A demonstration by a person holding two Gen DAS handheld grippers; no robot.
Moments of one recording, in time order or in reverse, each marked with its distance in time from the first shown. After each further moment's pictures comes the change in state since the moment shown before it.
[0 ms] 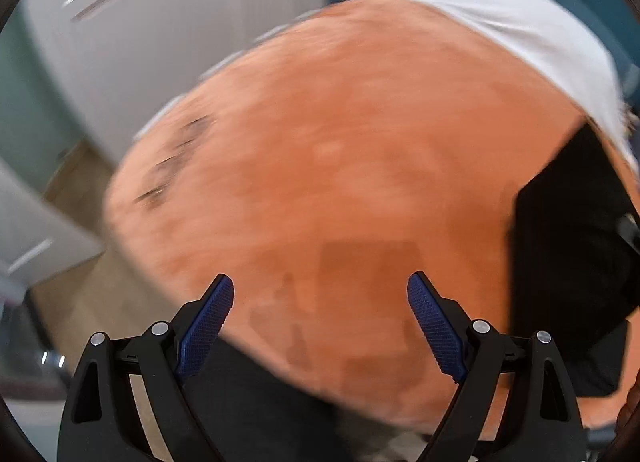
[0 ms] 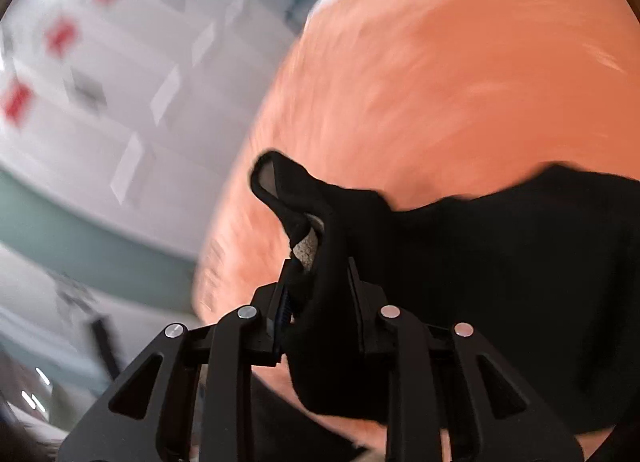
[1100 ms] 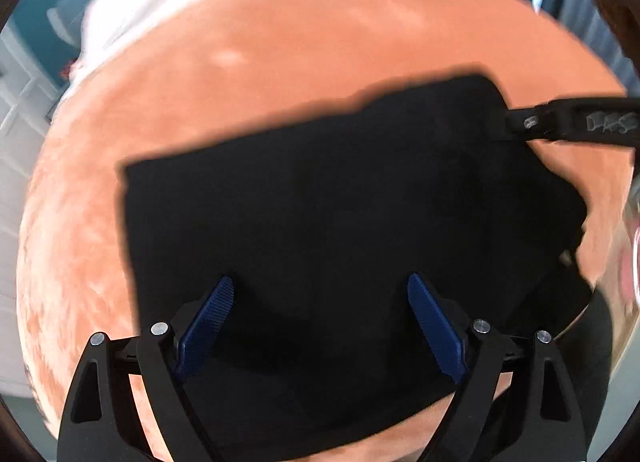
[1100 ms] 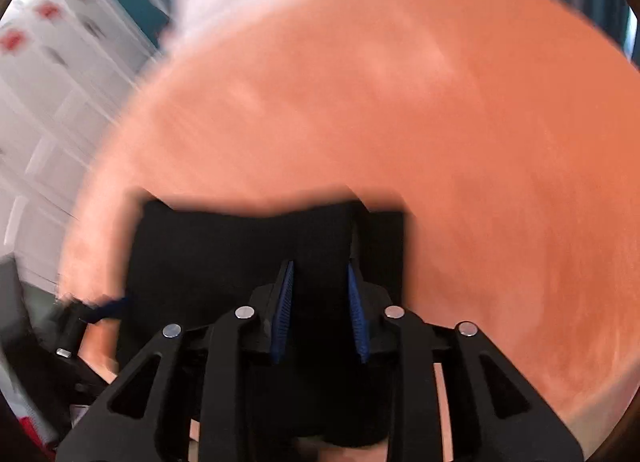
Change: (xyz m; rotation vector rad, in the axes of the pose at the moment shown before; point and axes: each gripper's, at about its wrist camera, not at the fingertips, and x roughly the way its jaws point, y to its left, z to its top) left arm 0.045 -0.431 -0.171 0.930 0.044 -0.202; right arm -0.205 -0.295 -0.035 0.099 -0.080 -0.493
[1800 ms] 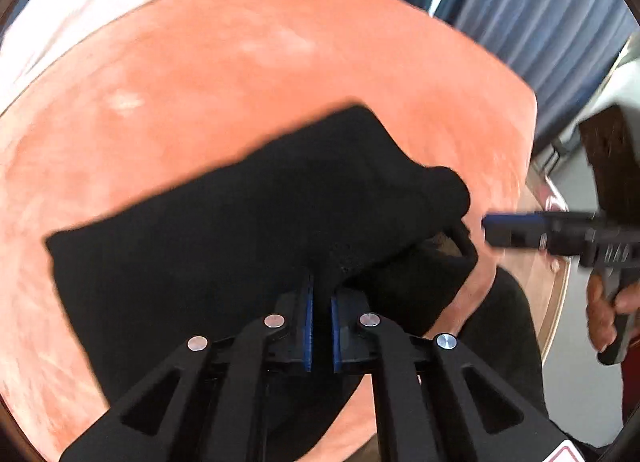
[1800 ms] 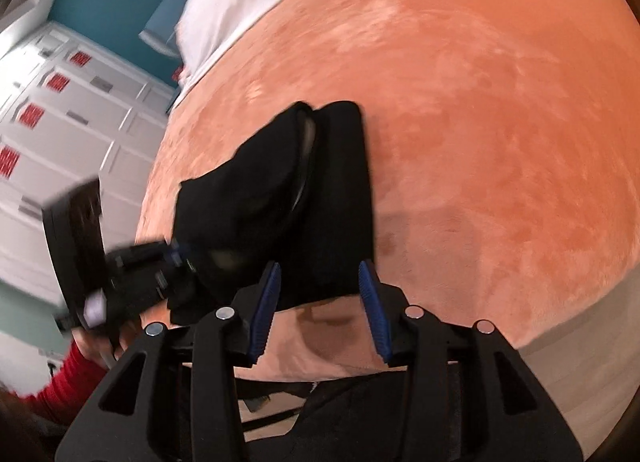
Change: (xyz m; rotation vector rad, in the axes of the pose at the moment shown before) left arm -0.030 0.028 0.023 0.131 -0.078 -0.380; right arm -0.066 -0.040 -0.083 0.140 -0.044 0.238
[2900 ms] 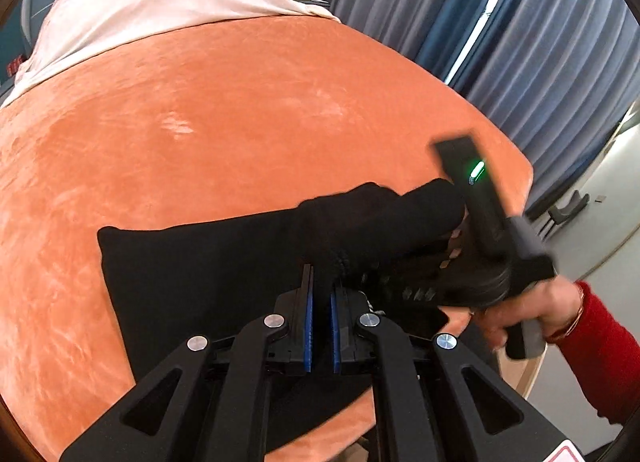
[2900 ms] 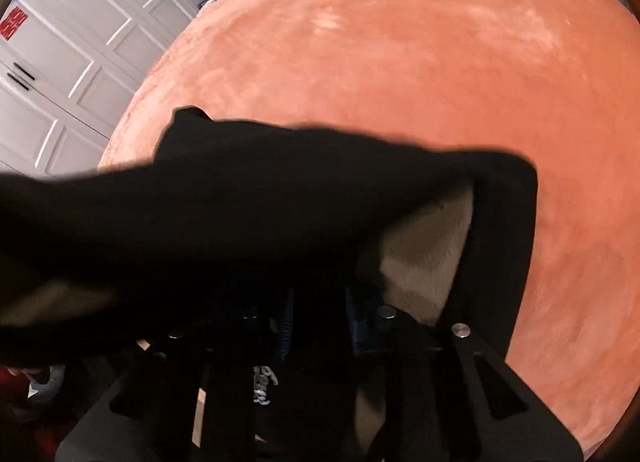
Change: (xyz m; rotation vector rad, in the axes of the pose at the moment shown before) left arm -0.068 0.005 -0.010 -0.133 -0.172 -0.043; right arm 0.112 0.088 0.056 -0.378 0.209 -0.080
